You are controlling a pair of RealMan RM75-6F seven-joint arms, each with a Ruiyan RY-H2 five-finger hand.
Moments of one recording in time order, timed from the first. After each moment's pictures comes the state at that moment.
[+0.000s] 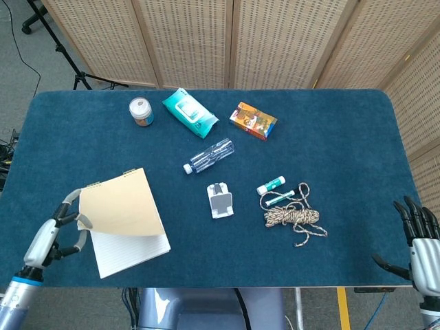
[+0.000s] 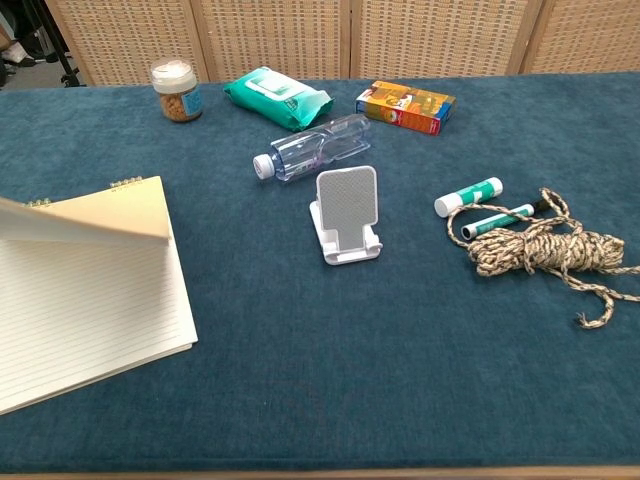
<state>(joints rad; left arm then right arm) -0.21 -1.16 0.03 -1.72 1.50 1.38 -0.66 -0.02 -1.01 0.06 -1.84 -1.56 1.60 0.02</state>
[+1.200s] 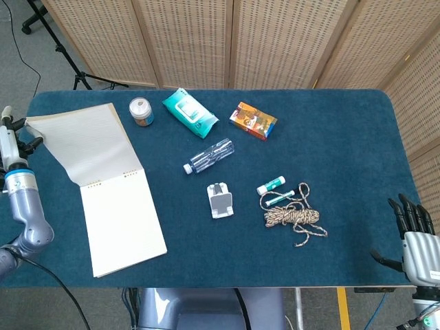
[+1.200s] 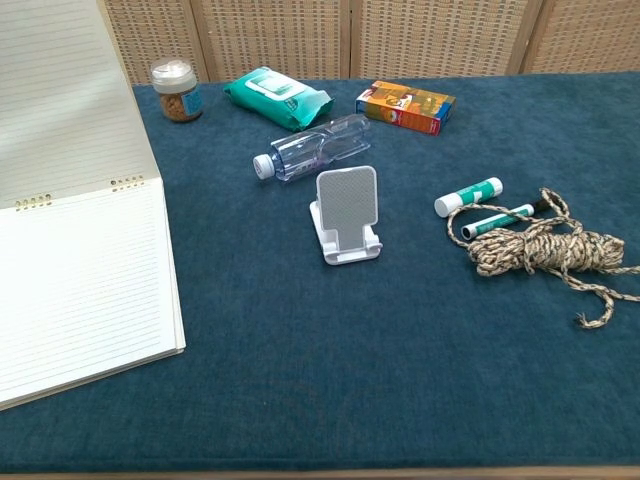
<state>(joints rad) -0.65 -1.41 -0.49 -1.14 0.53 1.05 -0.34 0.02 -1.05 0.08 -1.81 -1.48 1.53 -0.05</state>
